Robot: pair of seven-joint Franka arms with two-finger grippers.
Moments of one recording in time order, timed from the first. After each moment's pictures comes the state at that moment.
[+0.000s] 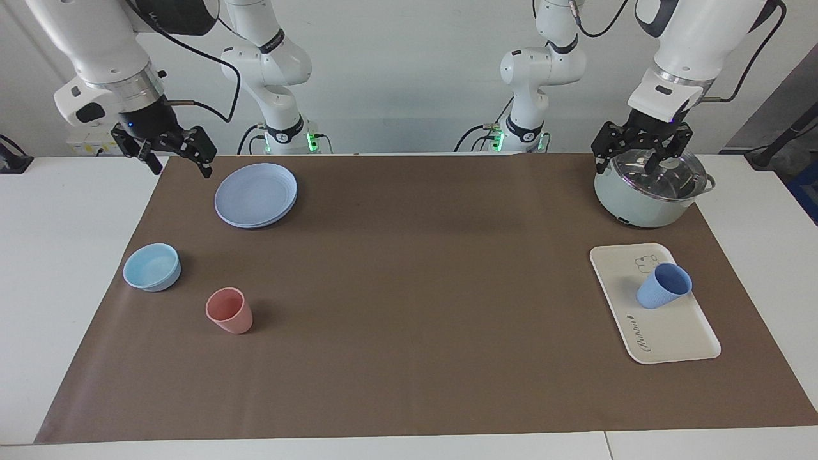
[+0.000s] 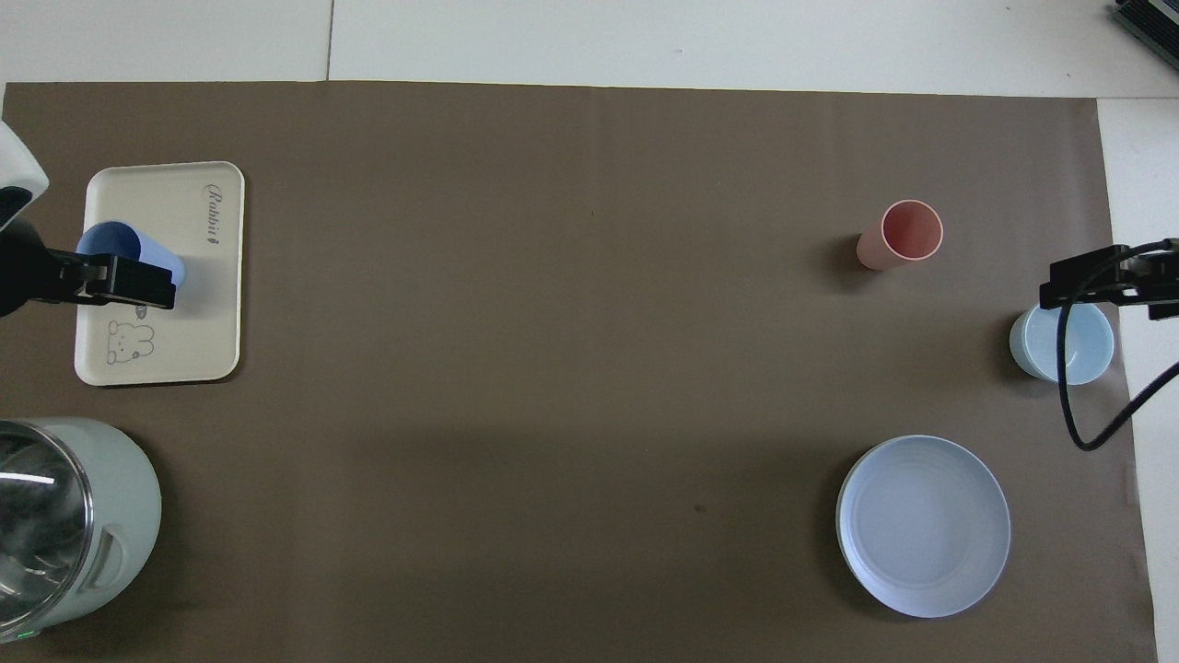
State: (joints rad) left arm 0.00 -0.06 -0.12 -1.62 0.01 1.62 0.00; right arm -0.04 -0.02 0.00 -1.58 -0.01 1.56 0.08
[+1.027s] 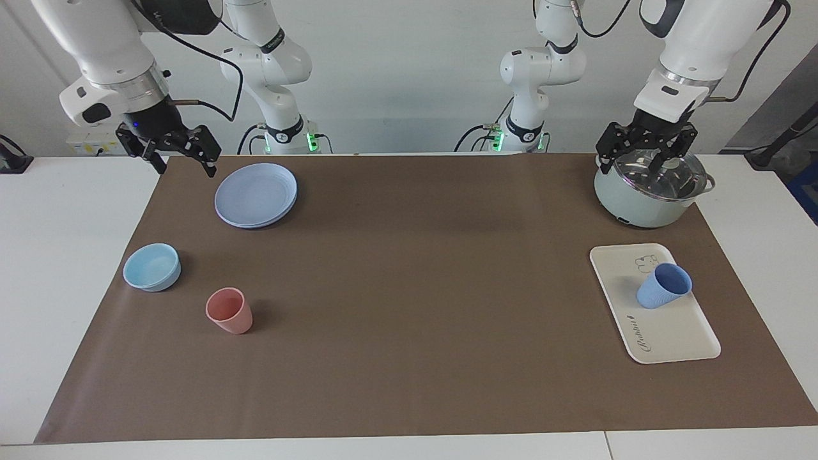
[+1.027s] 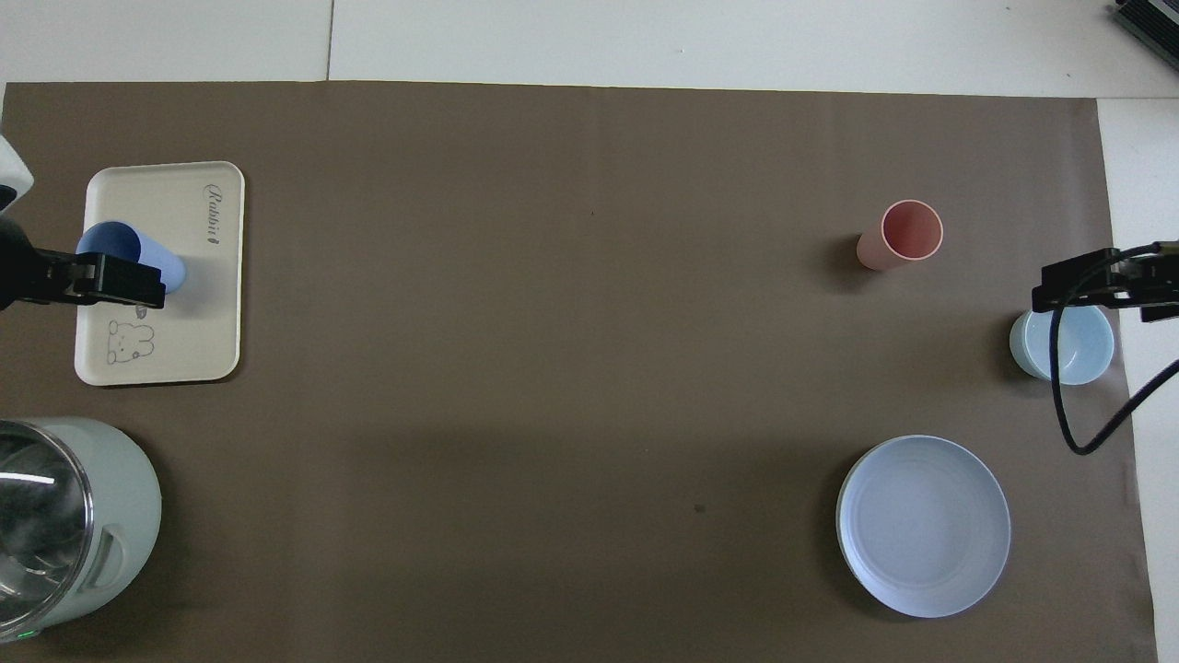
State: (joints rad) left arm 0.01 -0.06 -0.10 -1.62 0.01 1.62 0.00; right arm 0.04 -0.02 -0.07 -1.58 -0.01 1.55 0.08
